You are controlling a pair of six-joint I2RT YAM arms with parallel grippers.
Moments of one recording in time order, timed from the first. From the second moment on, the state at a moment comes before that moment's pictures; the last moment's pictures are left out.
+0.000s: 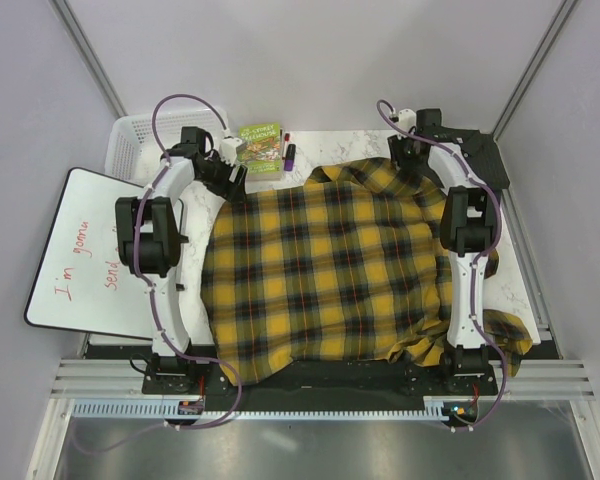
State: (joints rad) left arm -0.02 2.14 1.74 -0.65 0.53 0.50; right arm 0.03 2.48 2.19 -0.53 -0.26 -0.30
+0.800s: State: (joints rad) left arm -0.03 2.19 1.76 -0.62 0.58 0.54; right arm 0.04 2.52 2.21 -0.44 -0.26 -0.25
